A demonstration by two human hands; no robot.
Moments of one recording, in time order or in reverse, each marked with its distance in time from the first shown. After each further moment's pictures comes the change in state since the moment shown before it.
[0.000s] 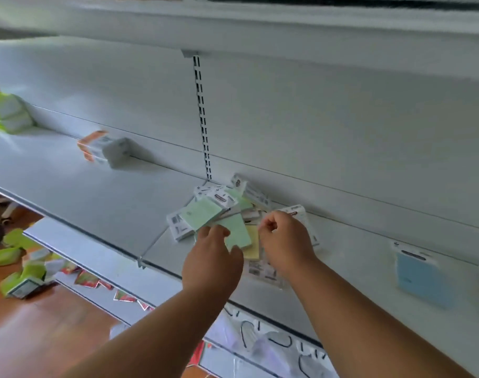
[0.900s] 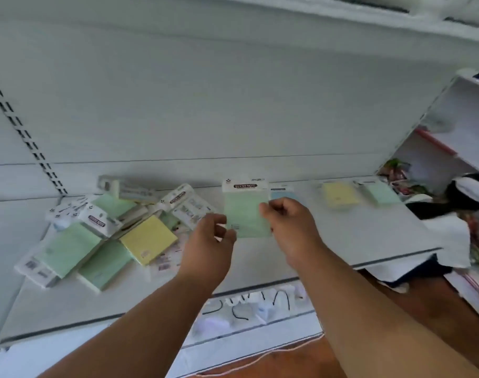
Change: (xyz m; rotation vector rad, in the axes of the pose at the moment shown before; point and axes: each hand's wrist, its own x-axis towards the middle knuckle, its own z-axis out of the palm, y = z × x) left_hand -0.035 0.074 0.053 -0.529 -0.594 0.305; right_hand -0.088 0.072 -0.098 0.372 0.538 0.493
